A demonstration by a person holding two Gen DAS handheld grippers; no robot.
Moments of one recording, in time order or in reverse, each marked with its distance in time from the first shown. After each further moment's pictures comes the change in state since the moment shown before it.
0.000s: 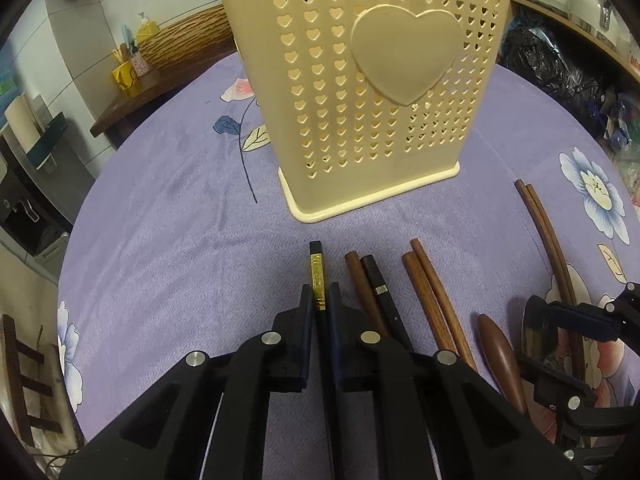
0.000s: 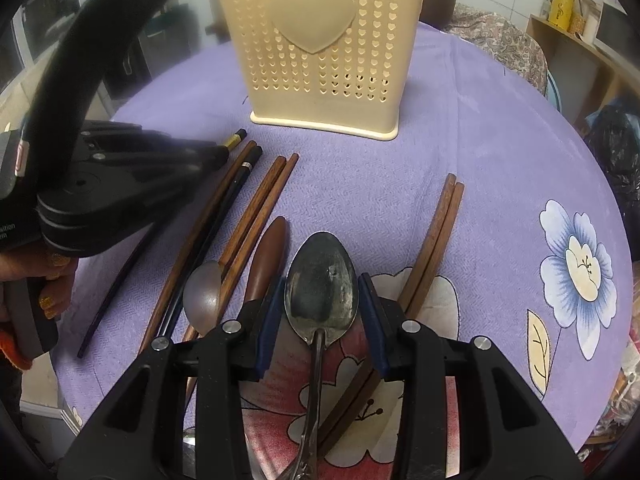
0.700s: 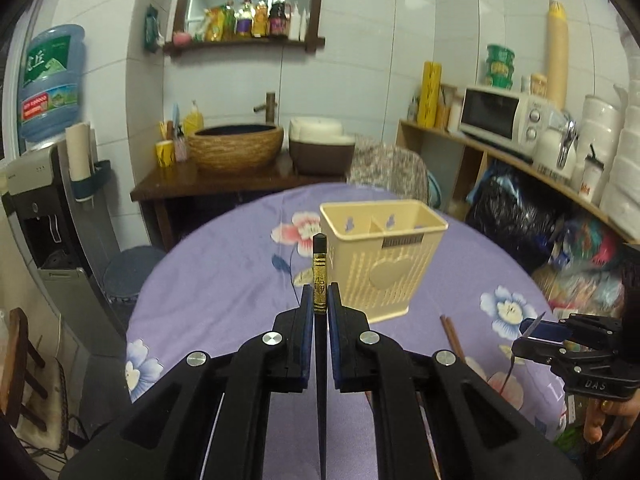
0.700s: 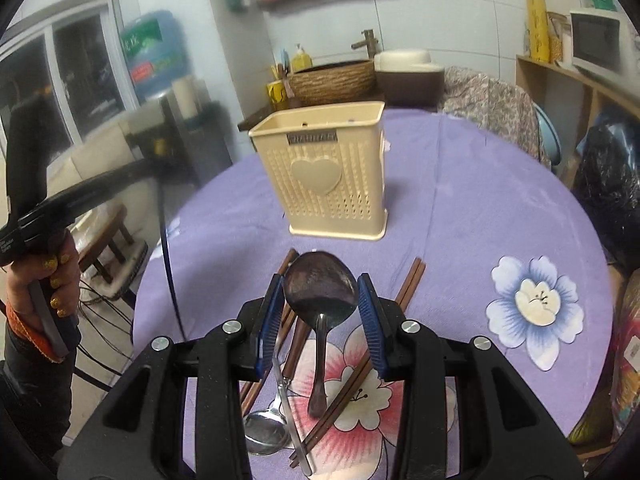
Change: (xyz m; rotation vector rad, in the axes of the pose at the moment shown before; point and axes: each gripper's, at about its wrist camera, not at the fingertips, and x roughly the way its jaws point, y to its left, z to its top) left arm -0.173 0.058 -0.013 -0.170 -0.473 -0.092; right arm -0.129 -0.033 0.006 0.075 -0.314 0.152
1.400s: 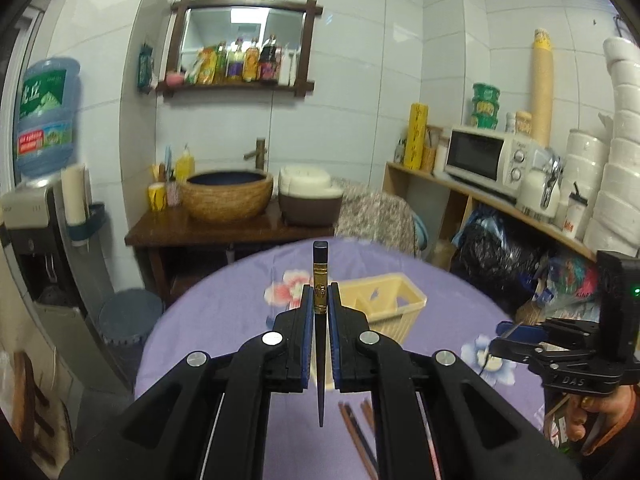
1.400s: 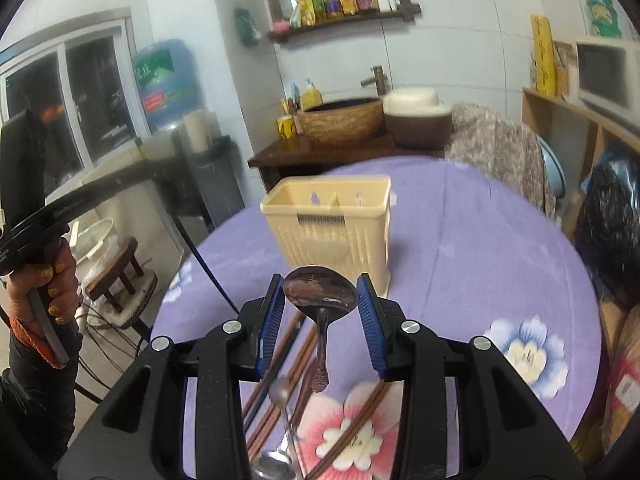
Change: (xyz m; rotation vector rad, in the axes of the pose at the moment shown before) left arm -0.029 0.001 0.066 0.020 -0.139 -0.054; right arm -0.018 0.007 0.070 -0.055 -0.118 0.033
